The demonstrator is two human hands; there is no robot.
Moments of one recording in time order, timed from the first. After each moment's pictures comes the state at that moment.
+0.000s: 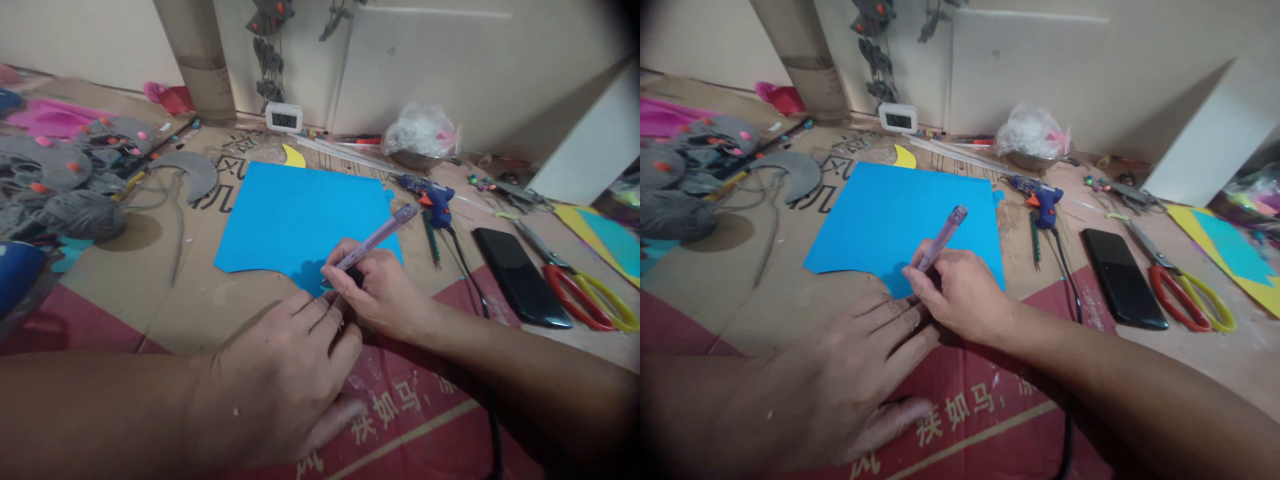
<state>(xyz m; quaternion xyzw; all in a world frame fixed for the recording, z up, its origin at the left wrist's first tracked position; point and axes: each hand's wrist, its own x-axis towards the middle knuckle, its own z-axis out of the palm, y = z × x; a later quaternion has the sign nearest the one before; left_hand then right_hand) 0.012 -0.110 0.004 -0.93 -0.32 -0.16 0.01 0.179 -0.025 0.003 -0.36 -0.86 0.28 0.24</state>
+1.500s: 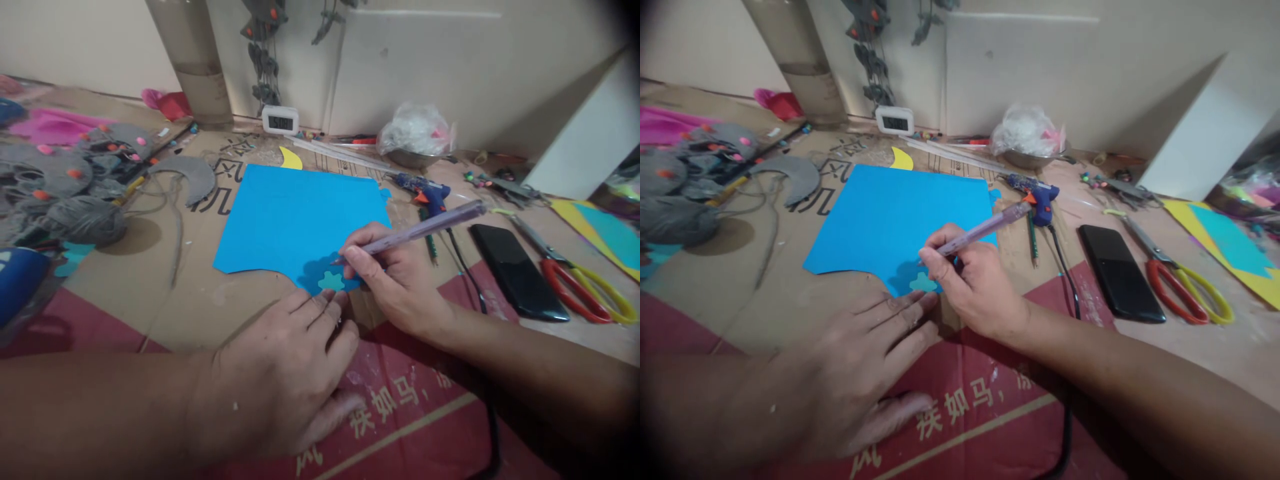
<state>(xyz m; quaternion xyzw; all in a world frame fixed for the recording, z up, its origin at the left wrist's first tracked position) 0.011 -0.111 -0.001 -0.93 -0.32 -0.18 0.02 0.191 -0.026 0.005 -0.33 -0.79 0.35 0.39</state>
